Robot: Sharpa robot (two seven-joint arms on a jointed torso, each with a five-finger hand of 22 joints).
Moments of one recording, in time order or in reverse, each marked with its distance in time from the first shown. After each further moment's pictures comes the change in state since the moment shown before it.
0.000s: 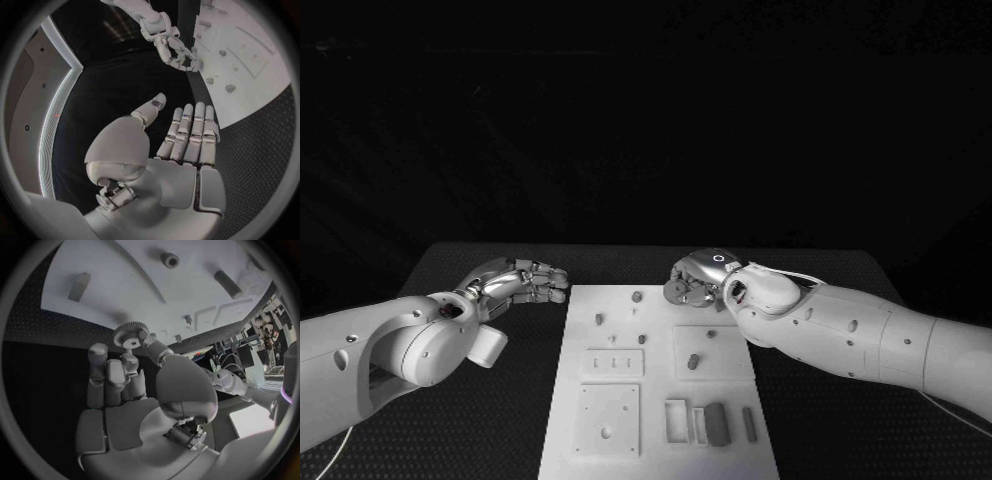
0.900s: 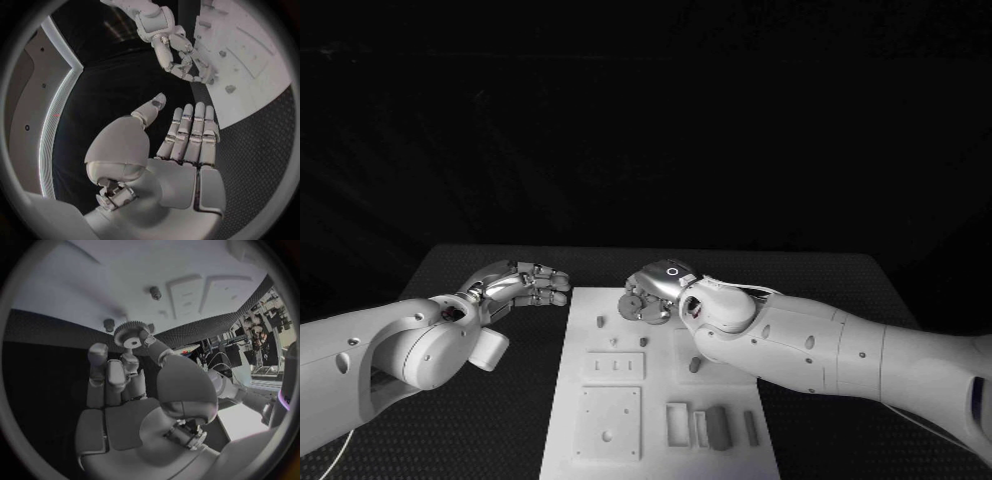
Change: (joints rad) left arm 0.000 0.000 0.000 0.005 -0.001 -0.002 0.001; left_hand 0.000 0.000 0.000 0.000 0.000 0.000 0.000 0.000 0.000 0.000 0.000 0.000 0.000 0.000 0.000 -0.004 0.002 0.000 0.000 0.000 0.000 0.000; right arm -0.010 0.135 -0.009 0.022 -0.052 -0.001 -0.035; right_hand -0.012 -0.012 -0.003 -0.002 -0.003 0.003 -0.003 0.008 0.001 0.009 -0.002 0.000 -0.004 0.004 -0.003 0.000 -0.001 0.000 0.001 0.001 0.000 0.000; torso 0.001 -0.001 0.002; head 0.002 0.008
